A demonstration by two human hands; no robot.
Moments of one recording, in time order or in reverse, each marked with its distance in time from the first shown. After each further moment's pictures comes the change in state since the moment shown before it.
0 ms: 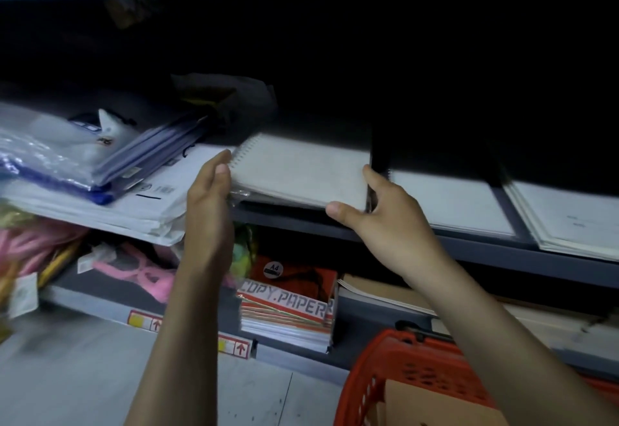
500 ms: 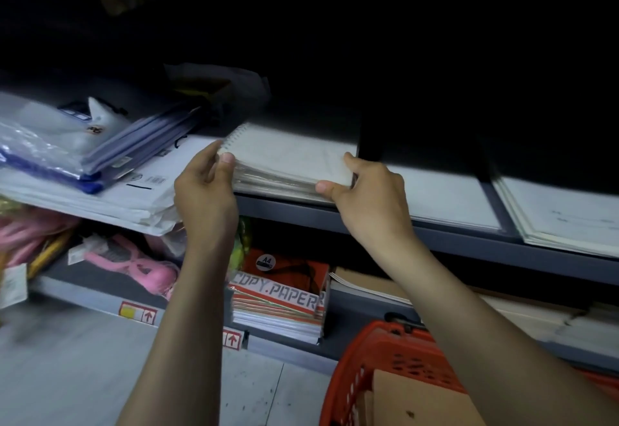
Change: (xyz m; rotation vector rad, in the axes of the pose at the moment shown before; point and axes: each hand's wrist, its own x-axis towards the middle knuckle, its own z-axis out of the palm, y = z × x) left_hand 0.008 -0.007 0.016 0.056 0.187 0.035; right_hand 0.019 -0.005 0.013 -0.042 0.159 0.012
